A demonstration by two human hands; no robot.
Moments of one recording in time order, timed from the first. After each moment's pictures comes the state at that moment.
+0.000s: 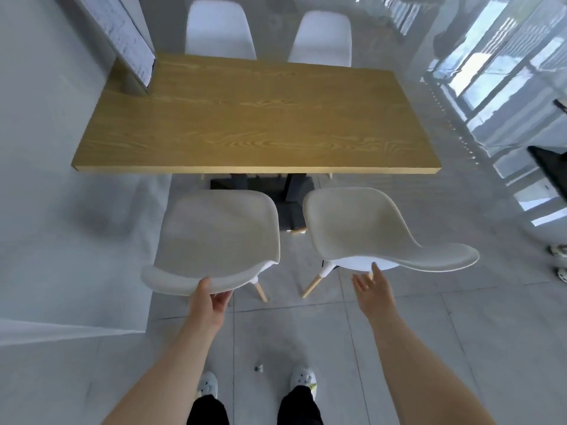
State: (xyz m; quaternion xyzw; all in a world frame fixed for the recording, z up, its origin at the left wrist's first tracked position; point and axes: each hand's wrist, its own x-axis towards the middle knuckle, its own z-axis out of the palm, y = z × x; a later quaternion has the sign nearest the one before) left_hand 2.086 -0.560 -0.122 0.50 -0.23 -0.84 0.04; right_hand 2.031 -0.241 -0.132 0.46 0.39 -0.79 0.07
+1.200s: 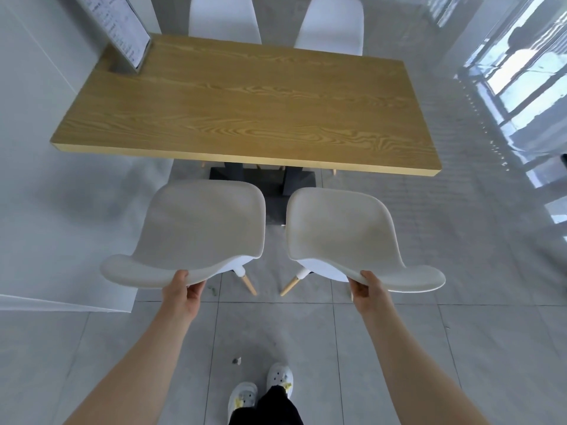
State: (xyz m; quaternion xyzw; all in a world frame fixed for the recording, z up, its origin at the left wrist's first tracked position) left_hand 2.068 -0.489 -0.130 0.54 -0.23 -0.80 0.13; right_hand 1.994 -0.148 -0.139 0.49 0.31 -0.81 0.04
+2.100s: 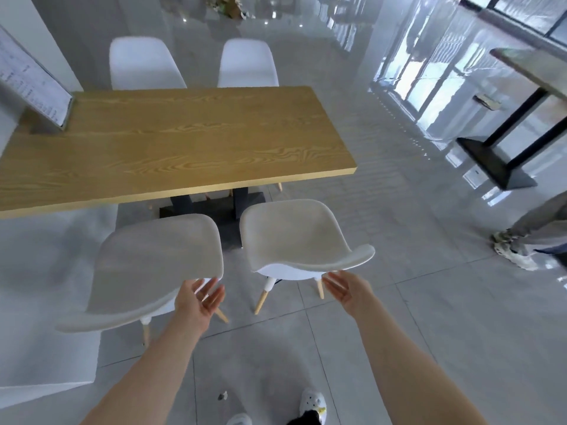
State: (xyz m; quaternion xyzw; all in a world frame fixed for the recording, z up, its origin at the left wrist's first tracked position) left_hand 2.066 -0.402 -0.075 0.48 -0.31 -0.82 -0.09; right_hand 2.046 -0.088 -0.087 0.46 0.45 -0.76 0.09
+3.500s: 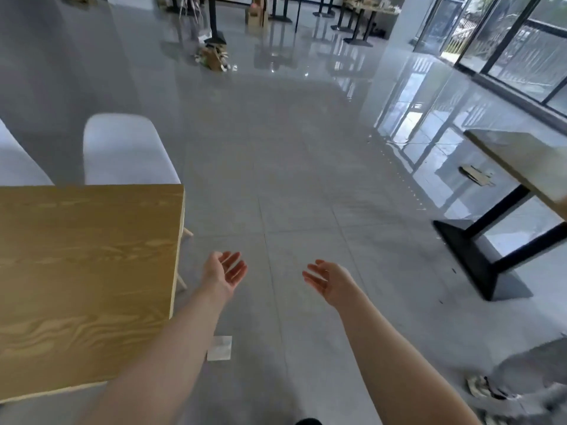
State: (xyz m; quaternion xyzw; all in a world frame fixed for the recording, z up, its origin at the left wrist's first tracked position) left_hand 1.407 0.237 -0.006 0.42 -0.35 -0.84 -0.08; right_hand 1.410 0.461 0.006 0.37 0.49 -0.77 0.17
